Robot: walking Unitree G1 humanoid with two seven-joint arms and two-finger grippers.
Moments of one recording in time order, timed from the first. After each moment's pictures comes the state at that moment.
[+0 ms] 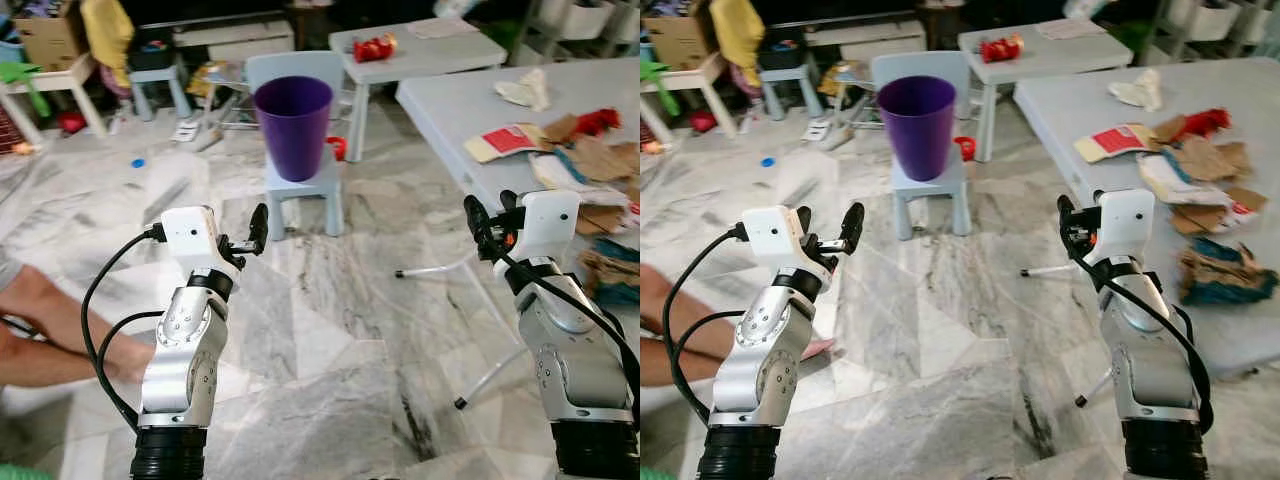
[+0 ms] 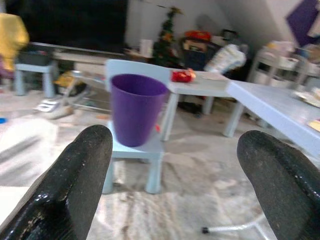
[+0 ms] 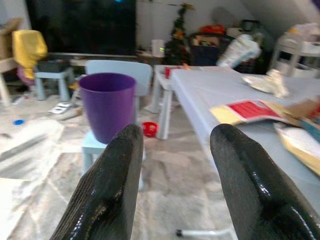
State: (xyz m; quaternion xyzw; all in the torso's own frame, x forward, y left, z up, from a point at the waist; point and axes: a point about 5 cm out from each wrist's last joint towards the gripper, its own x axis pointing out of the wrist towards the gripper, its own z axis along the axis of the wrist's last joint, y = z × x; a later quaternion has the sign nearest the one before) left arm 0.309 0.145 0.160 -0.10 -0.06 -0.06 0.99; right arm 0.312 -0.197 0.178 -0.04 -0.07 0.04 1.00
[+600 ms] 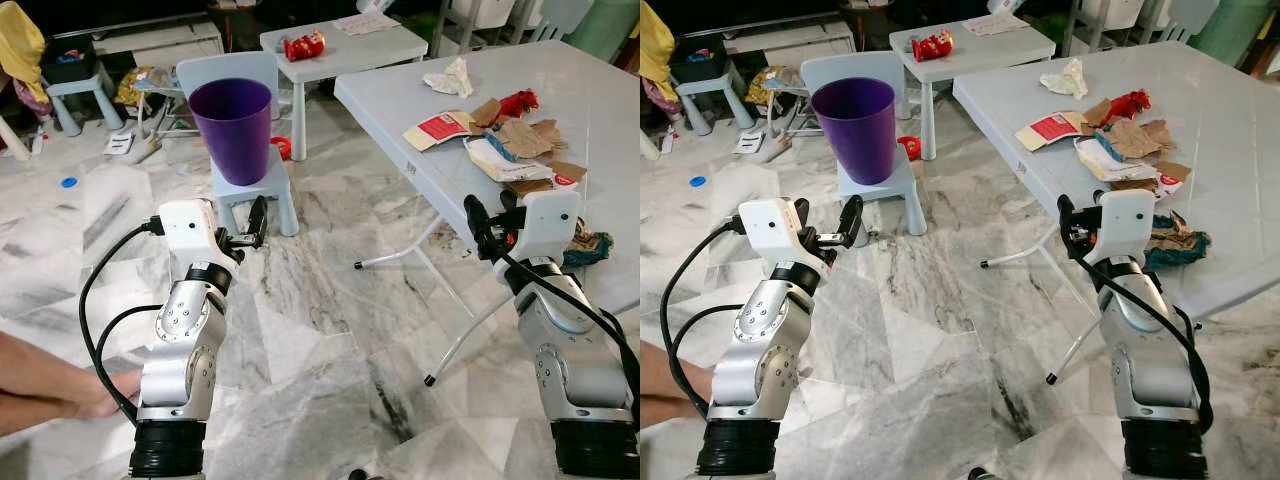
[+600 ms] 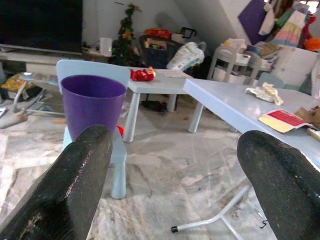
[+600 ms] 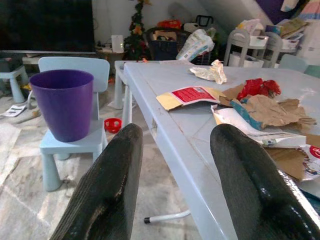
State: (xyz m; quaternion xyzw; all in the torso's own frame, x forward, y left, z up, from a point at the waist) left arm 0.313 0.146 0.167 -0.10 -0.07 -0.06 0.99; right arm 0.312 -0.197 0.178 -0.03 -0.07 0.04 1.00
